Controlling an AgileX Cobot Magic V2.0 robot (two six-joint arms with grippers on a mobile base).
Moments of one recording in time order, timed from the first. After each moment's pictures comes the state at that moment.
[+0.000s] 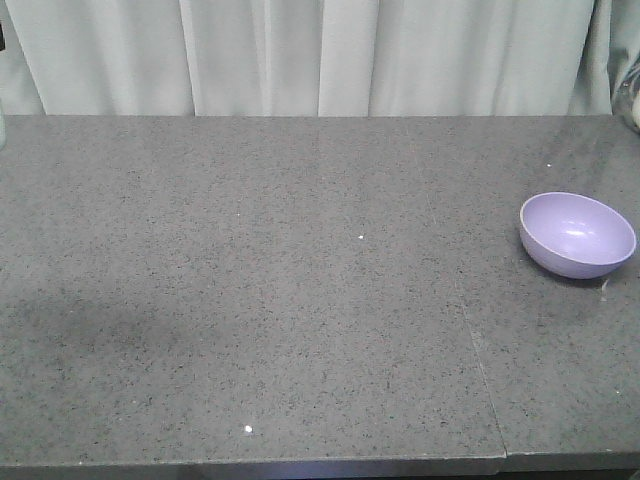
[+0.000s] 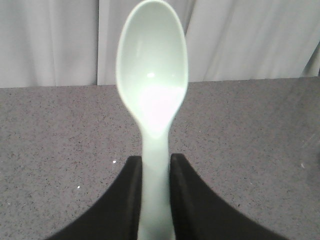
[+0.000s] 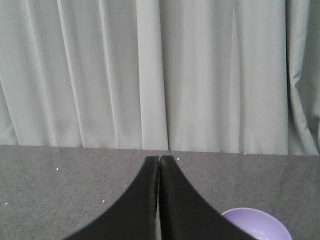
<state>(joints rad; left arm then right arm) -0.12 1.13 -1.38 -0.20 0.75 -0.04 -0.05 0.52 -0.90 0.41 0.52 -0.34</state>
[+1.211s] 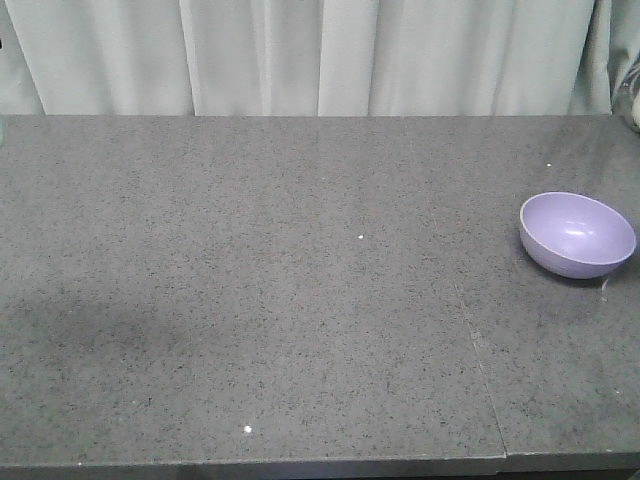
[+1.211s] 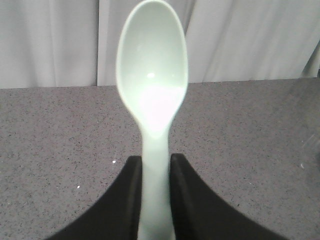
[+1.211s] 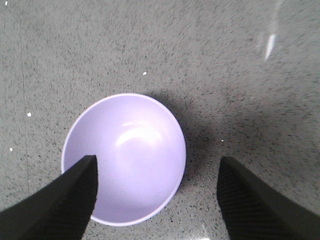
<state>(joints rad) -0.12 1.13 -1.38 -0.20 0.75 -0.04 -0.39 1.63 -1.53 0.28 0.96 -0.20</state>
